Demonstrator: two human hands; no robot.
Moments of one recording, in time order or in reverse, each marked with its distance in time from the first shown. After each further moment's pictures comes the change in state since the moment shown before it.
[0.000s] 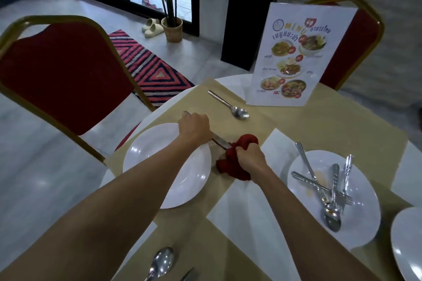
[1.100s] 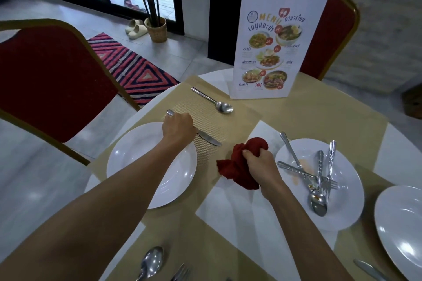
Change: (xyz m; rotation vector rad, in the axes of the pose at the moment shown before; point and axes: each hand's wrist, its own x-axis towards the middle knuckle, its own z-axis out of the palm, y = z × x) left_hand 0.004 0.000 0.020 -0.095 0.096 -0.033; right_hand -0.037 0.044 -0.041 0.317 0.077 -0.051
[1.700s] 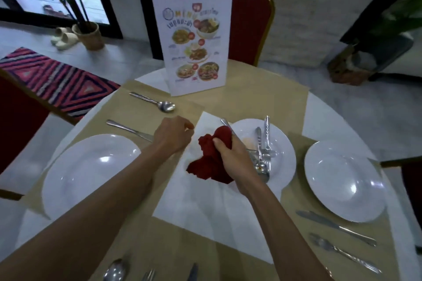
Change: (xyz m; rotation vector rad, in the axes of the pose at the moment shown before) left_hand -0.064 0.118 -0.022 -0.220 -0.162 0.317; right_hand -0.048 0.004 -0.064 0.227 0.074 -0.084
